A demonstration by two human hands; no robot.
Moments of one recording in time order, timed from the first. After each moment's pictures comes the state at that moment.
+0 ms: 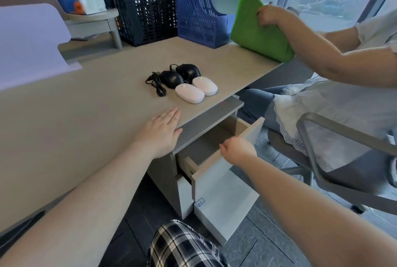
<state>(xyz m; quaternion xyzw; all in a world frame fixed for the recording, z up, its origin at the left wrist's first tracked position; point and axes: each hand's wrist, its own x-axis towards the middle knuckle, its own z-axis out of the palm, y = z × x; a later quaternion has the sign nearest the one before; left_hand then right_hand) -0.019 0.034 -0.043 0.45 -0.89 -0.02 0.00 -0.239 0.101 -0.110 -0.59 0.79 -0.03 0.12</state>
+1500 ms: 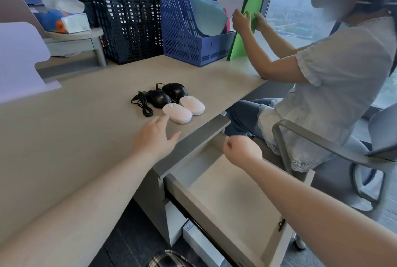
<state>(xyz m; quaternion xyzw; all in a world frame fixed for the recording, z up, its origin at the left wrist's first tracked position) -0.050 0.011 -0.026 0.52 -0.82 -0.12 0.20 -0.263 0.099 -0.056 -0.52 0.84 -0.14 0.06</state>
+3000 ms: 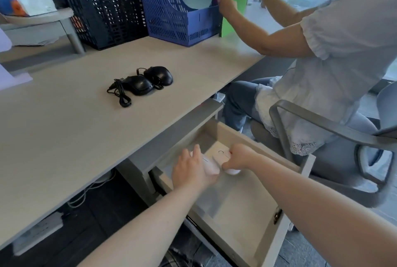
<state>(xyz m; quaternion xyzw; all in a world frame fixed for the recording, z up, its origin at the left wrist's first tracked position) -0.153 0.088 -0.118 0.56 -0.80 -0.22 0.06 -0.314 0.101 -0.119 -0.50 0.83 0.02 0.26</state>
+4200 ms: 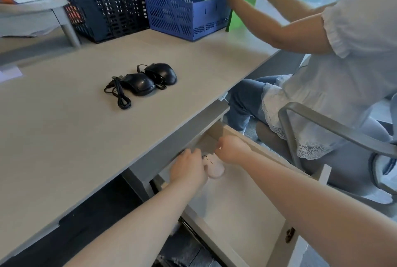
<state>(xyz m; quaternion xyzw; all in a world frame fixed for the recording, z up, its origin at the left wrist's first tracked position) -0.154 0.043 -0.123 0.54 -0.82 -0.19 0.01 -0.301 0.044 -0.124 -0.56 0.80 -0.01 0.20</state>
